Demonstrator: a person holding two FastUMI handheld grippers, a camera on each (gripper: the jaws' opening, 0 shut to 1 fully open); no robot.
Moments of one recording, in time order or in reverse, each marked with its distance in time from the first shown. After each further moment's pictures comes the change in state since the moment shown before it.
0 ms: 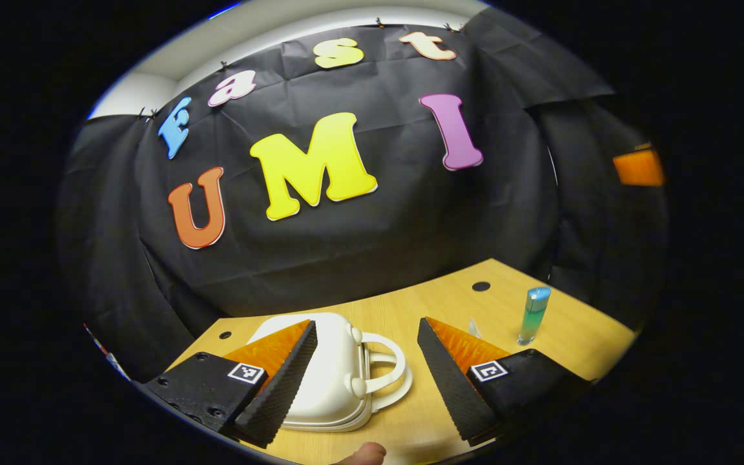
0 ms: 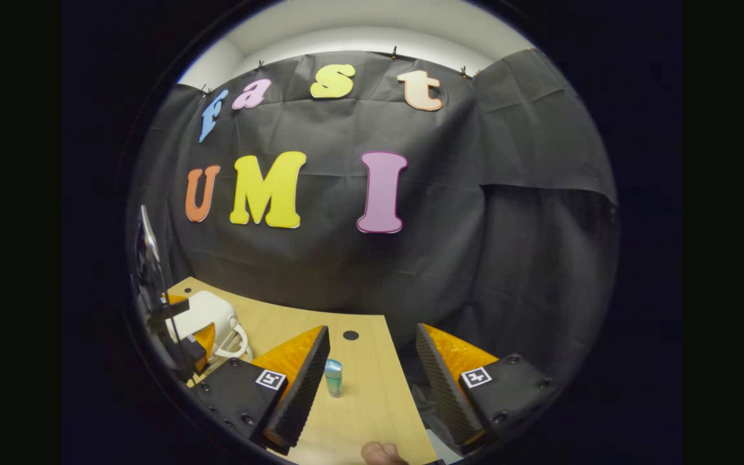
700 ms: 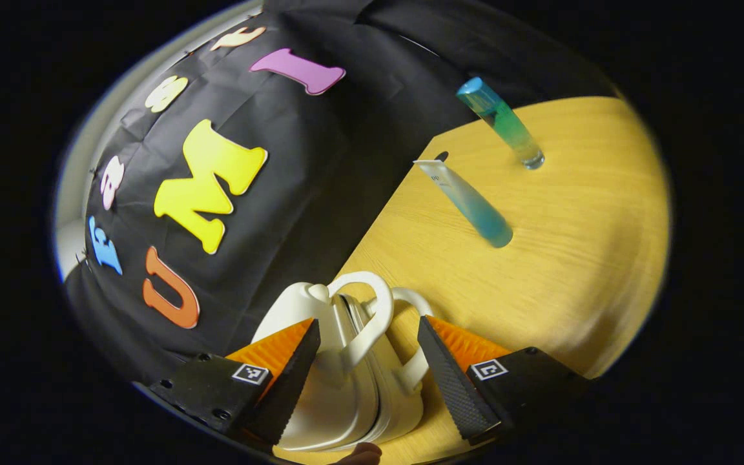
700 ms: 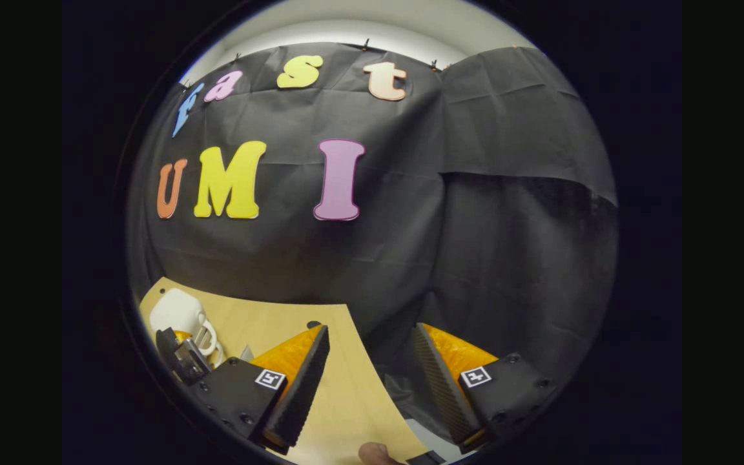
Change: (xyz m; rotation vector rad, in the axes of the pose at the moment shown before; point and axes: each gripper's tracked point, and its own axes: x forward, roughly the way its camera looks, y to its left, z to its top) left arm 0.064 -0.026 -0.110 0.699 0.105 -0.026; right arm -0.007 -0.028 -0.021 0.009 0.019 -0.169
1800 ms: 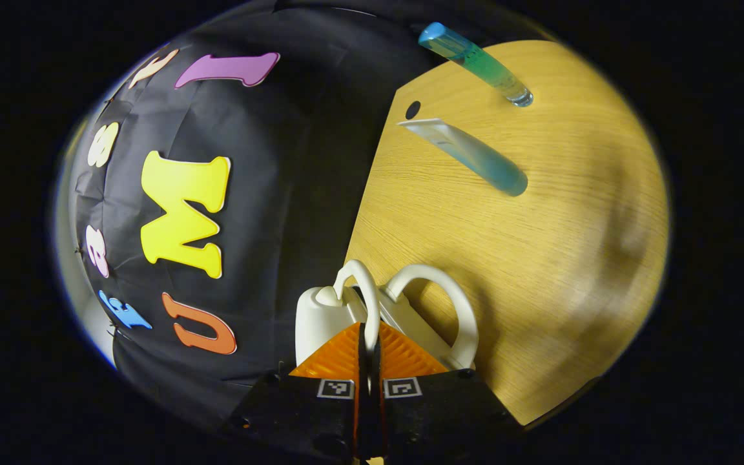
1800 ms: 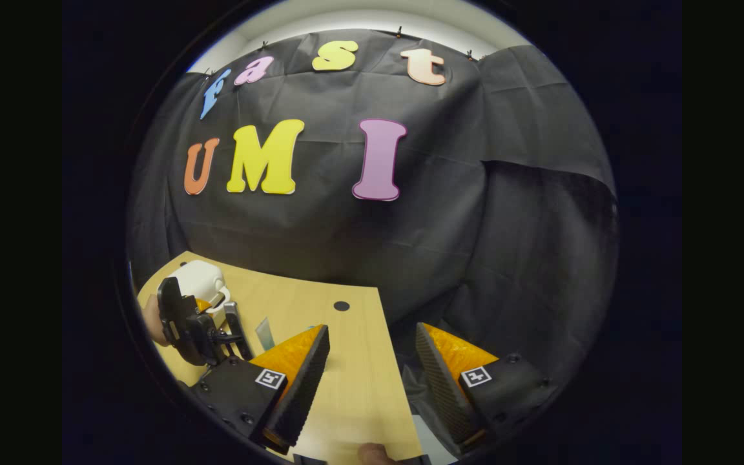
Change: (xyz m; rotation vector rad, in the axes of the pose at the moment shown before) left arm 0.001 0.033 -0.010 0.218 0.172 -0.067; right arm 0.015 0.024 -0.025 -0.066 0.074 0.172
